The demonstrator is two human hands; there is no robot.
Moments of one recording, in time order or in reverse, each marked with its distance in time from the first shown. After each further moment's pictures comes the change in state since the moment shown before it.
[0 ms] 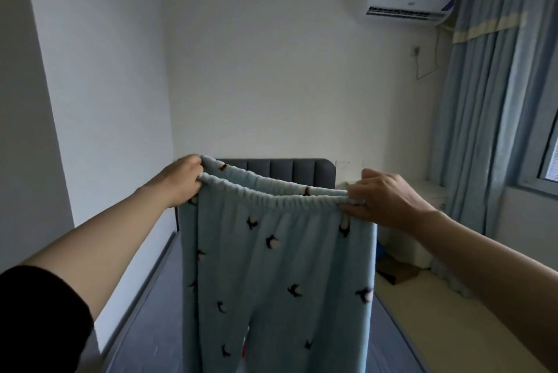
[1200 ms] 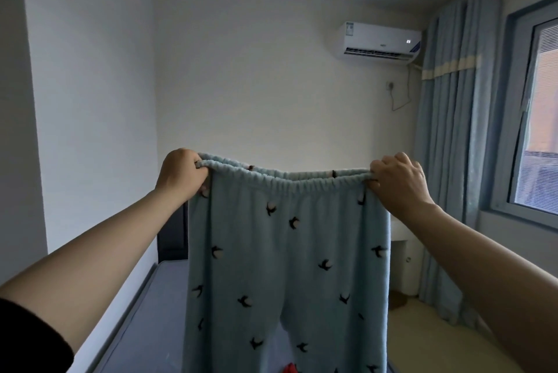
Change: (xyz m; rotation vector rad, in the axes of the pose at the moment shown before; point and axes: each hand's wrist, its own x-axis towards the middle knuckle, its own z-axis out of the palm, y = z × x) left_hand 0.009 0.081 -0.057 -0.313 0.421 -0.091; right_hand 0.007 0.057 -0.056 -0.351 -0.123 0.697
